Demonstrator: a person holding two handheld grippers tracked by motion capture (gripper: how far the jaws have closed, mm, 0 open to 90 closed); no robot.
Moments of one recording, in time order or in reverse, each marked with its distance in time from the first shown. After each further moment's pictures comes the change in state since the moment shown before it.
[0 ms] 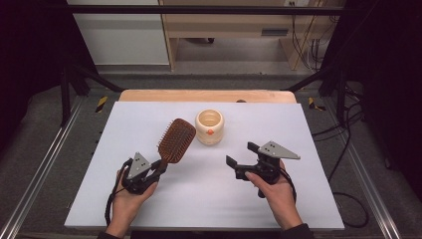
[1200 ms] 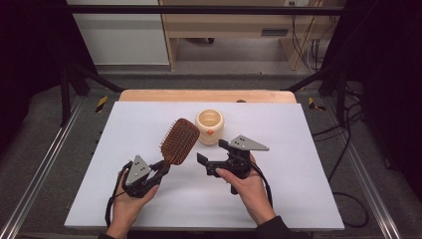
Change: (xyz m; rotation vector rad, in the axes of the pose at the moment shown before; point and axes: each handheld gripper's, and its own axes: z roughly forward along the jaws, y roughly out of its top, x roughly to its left) left arm -0.010 0.002 -0.007 -0.085 -0.041 0.038; right arm 0.048 0.014 0.052 0.017 0.118 0.054
